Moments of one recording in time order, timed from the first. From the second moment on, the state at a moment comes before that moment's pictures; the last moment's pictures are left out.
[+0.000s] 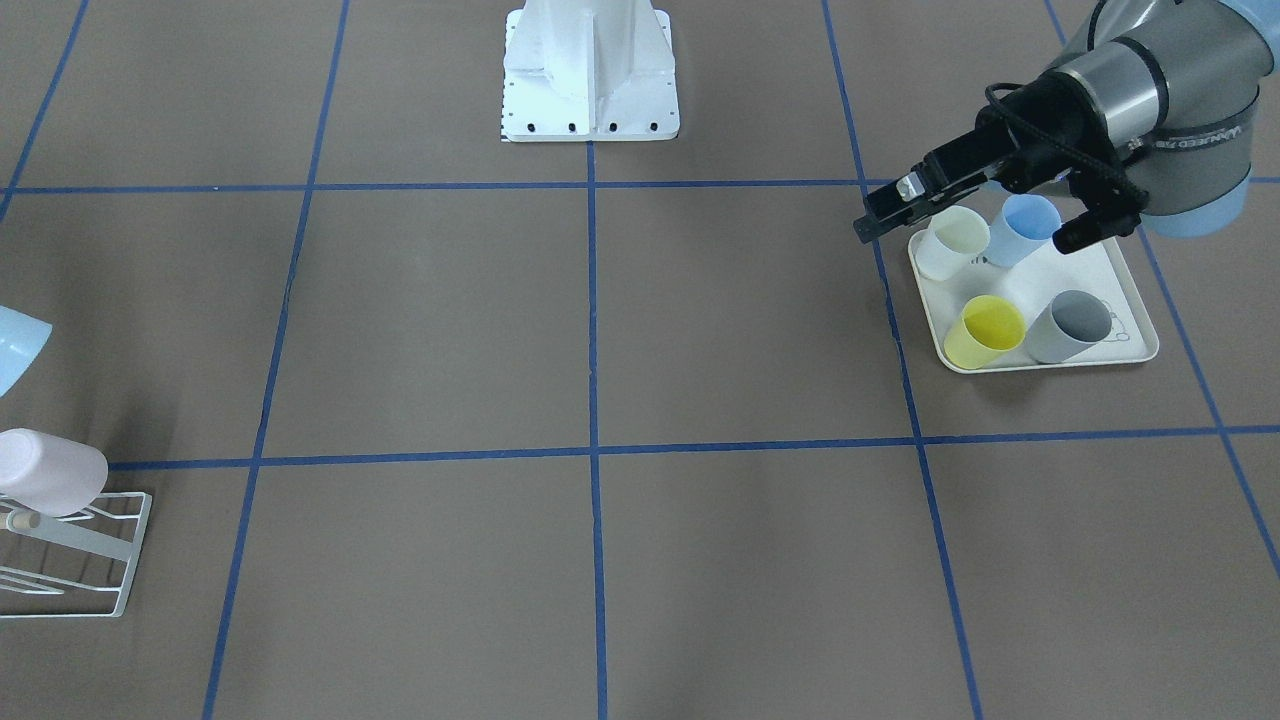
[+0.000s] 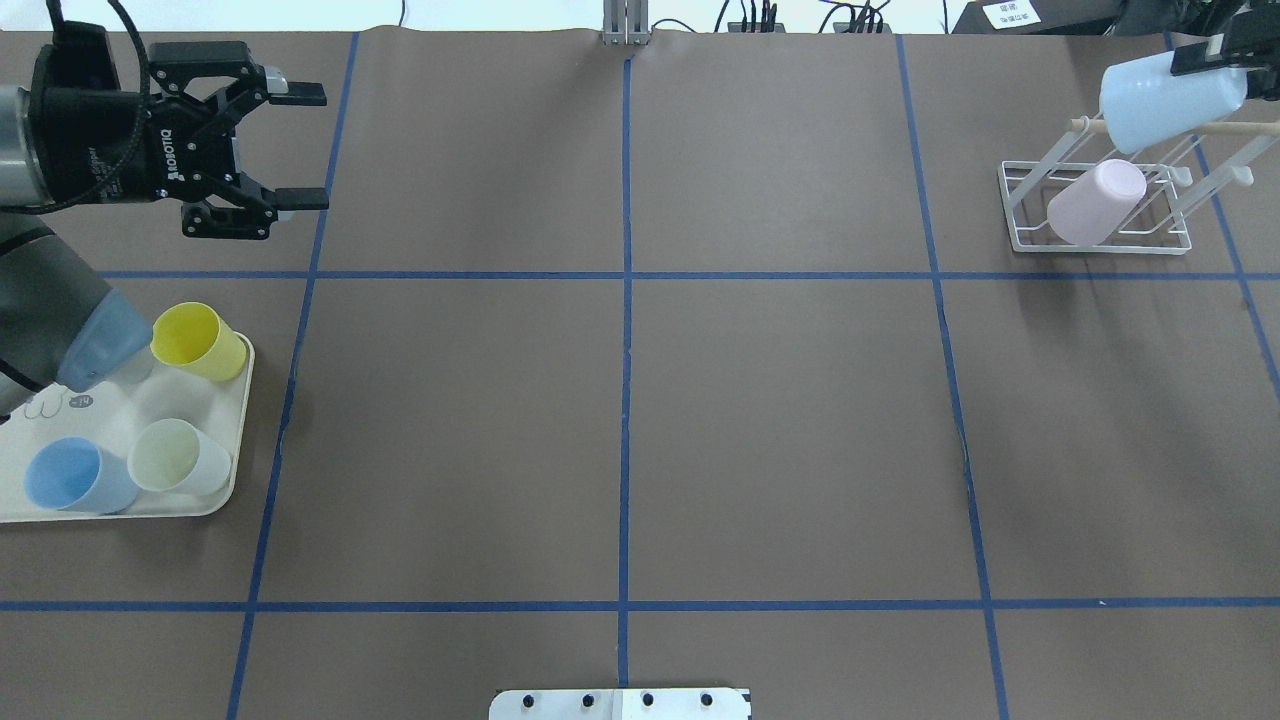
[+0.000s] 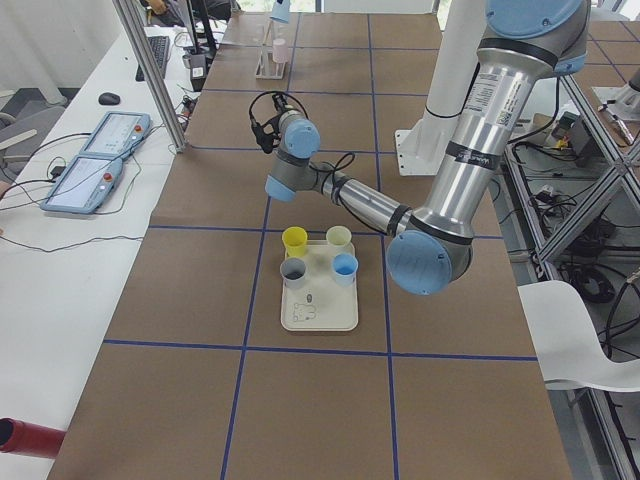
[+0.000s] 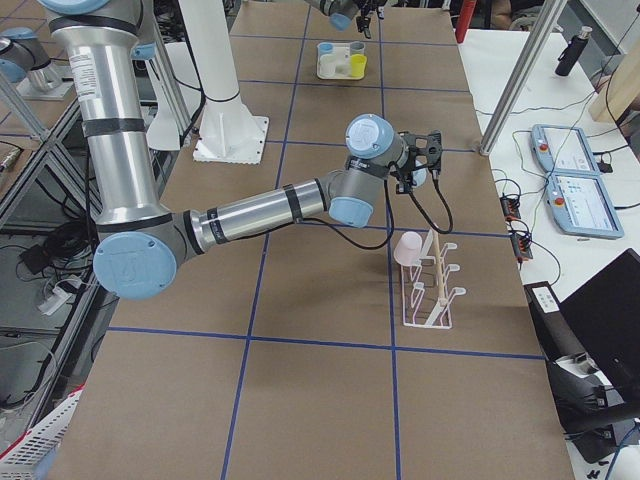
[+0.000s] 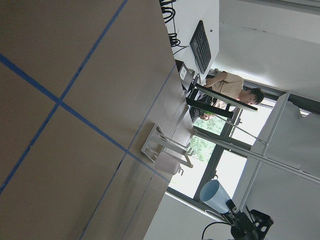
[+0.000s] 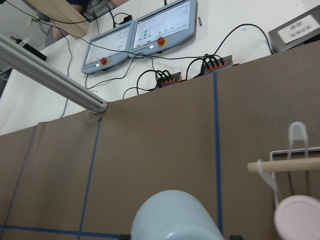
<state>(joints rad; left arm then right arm) -0.99 -1.91 -1.61 -3.17 -2.17 -2.27 1.40 -1.44 1.74 -0.70 2.43 1.06</state>
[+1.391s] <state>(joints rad) -1.12 -1.84 -1.60 -2.67 -2.21 -1.43 1.41 -1.33 1.60 -1.37 2.31 0.28</state>
